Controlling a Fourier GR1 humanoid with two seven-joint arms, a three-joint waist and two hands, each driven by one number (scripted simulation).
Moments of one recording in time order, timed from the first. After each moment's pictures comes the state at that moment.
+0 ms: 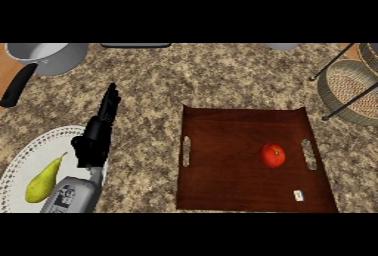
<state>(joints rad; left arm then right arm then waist) -0.20 0.18 -0.20 -1.43 0.03 0.30 -0.05 -0.40 -0.82 -0.26 -1.32 -0.57 1.05 -0.02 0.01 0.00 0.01</state>
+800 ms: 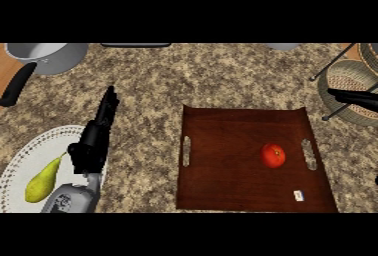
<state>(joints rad) -0.15 0.17 -0.21 -1.53 -0.01 0.30 0.01 -0.29 -0.74 -0.15 -1.70 0.10 0.93 -0.23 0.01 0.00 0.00</state>
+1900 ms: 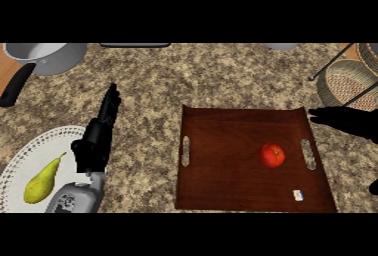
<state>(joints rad) -0.16 0.12 -0.18 -1.56 -0.07 0.28 0.06 -0.21 -0.84 0.06 -1.66 0.47 0.71 -0.43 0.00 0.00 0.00</state>
